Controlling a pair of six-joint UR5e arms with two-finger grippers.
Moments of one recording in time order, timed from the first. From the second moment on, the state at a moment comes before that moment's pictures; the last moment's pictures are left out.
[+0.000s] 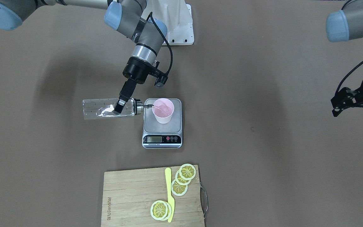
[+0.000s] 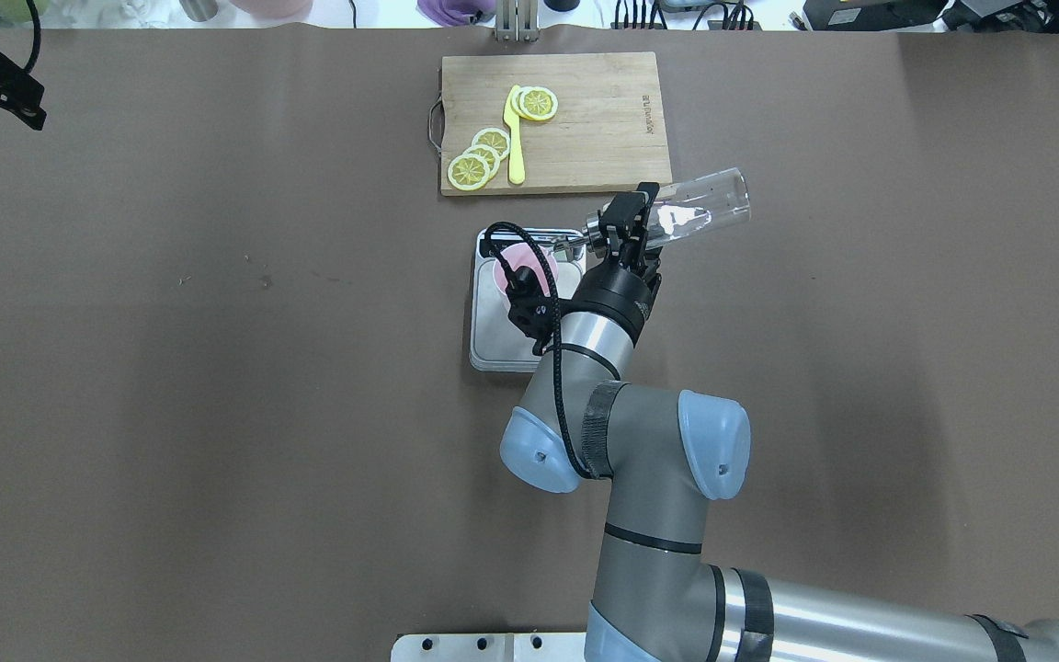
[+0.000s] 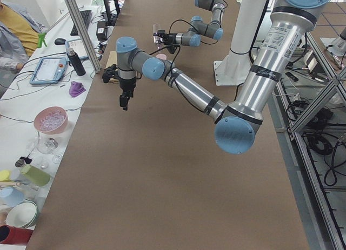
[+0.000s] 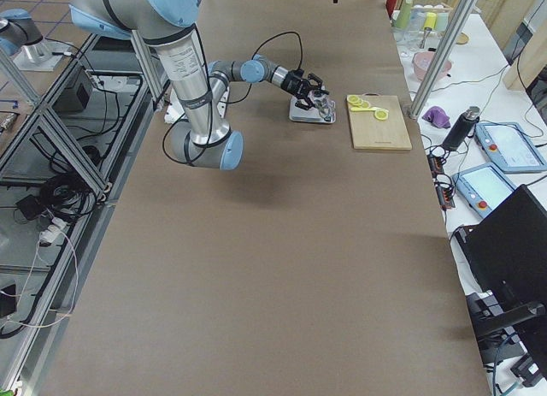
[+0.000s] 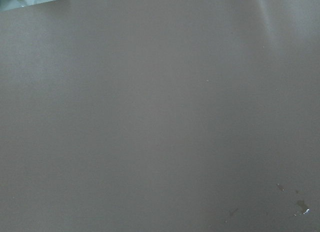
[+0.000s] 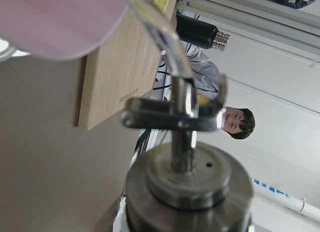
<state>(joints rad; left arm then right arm) -1.23 -1.95 -1.79 -1.43 -2.14 -0.42 0.30 -0.88 1.65 -2.08 0.47 0.08</state>
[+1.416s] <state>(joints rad) -1.23 -1.95 -1.79 -1.43 -2.12 -0.42 0.36 -1.04 1.84 -1.65 0.84 0.44</state>
